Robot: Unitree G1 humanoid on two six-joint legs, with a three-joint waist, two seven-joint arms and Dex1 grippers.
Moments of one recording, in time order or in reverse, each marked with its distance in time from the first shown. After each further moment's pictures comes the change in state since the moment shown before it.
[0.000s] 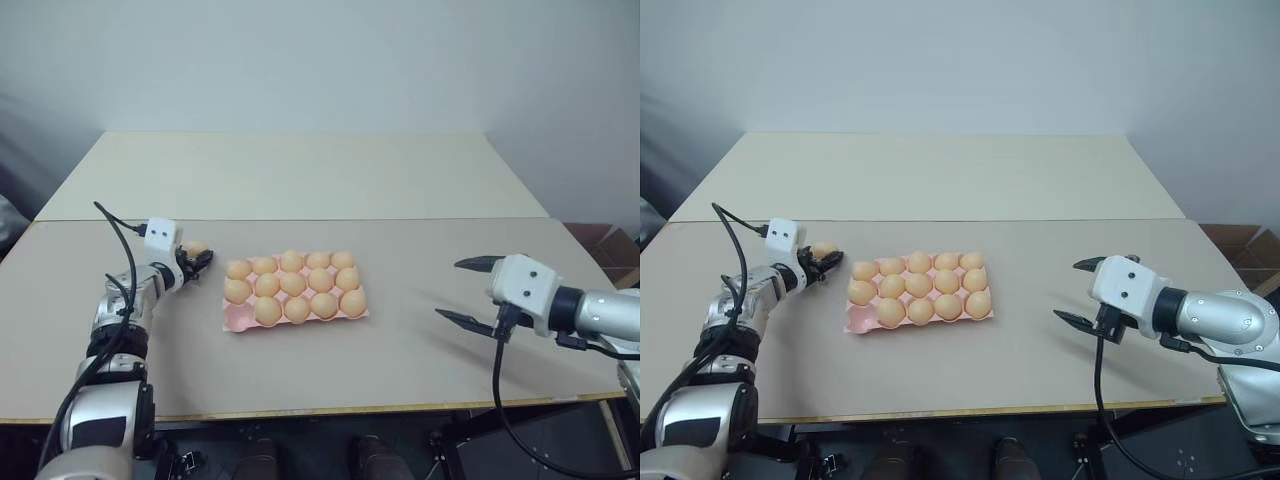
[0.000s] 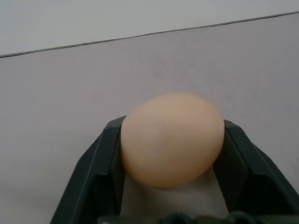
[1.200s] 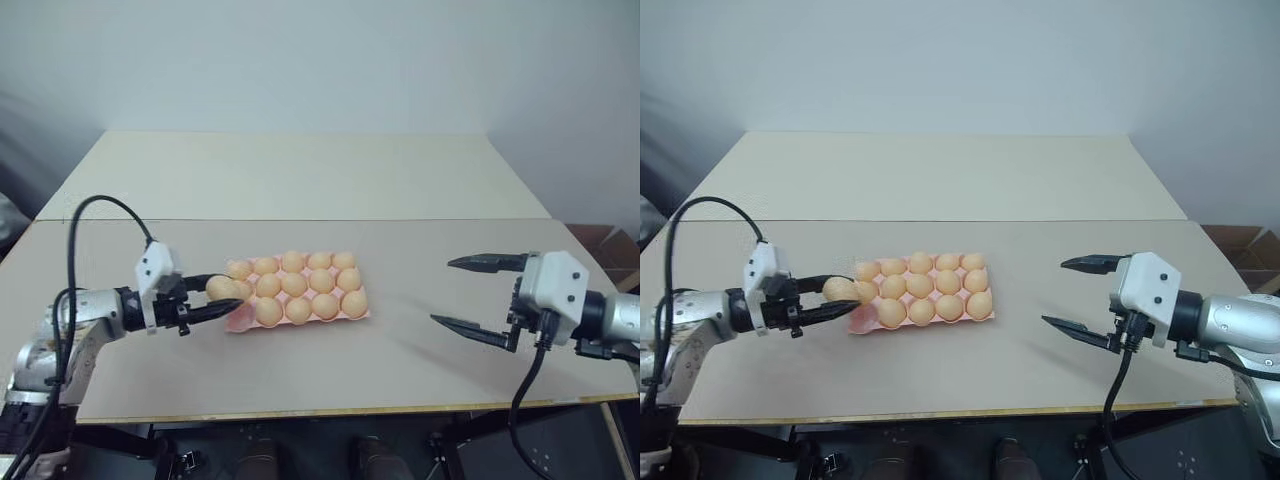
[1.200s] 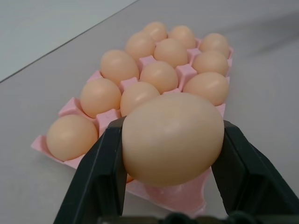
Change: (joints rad) left arm 0.511 0.262 -0.025 -0.898 -0.332 0.128 -0.596; right arm 0.057 0.038 -0.124 -0.080 0.244 -0.029 0.081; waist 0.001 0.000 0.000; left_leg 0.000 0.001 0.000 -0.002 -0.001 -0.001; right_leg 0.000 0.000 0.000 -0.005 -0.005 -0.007
